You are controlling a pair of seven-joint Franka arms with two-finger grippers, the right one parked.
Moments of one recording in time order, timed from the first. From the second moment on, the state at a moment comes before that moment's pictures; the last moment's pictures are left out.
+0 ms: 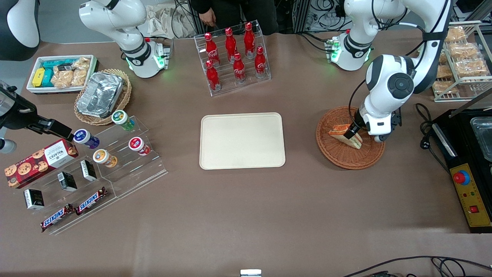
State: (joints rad) arm -0.07 -0.01 -0.15 -2.45 -0.03 2.37 -1.06
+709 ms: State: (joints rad) arm -0.07 0.06 -0.15 -2.46 -0.03 2.46 -1.07
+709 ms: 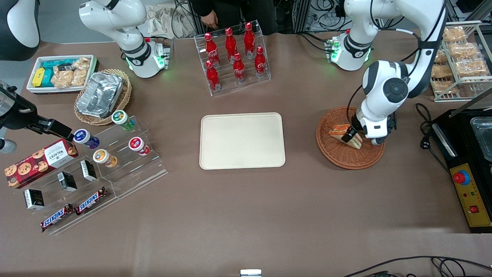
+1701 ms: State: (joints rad) arm -0.07 0.08 -0.15 -2.45 -0.02 2.51 -1.07
